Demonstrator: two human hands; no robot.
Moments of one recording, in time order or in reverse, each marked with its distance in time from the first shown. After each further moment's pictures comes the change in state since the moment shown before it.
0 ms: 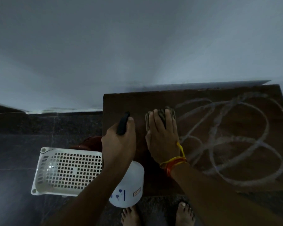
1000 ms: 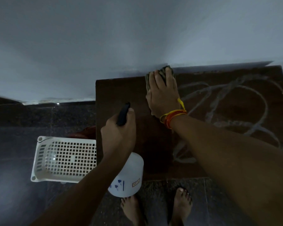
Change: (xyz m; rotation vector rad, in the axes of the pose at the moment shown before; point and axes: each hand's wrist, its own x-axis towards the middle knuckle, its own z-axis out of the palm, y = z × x) left_hand -0.018 -0.006 0.015 0.010 -0.038 -0.010; right_hand 0.078 0.036 -0.011 -0.013 0.006 -0.012
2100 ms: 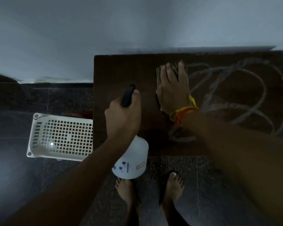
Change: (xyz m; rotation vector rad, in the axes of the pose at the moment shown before) left_hand -0.024 -0.015 0.011 -0.017 -0.019 0.048; right_hand -0.041 0.039 0.035 -0.165 -0.160 -0.096
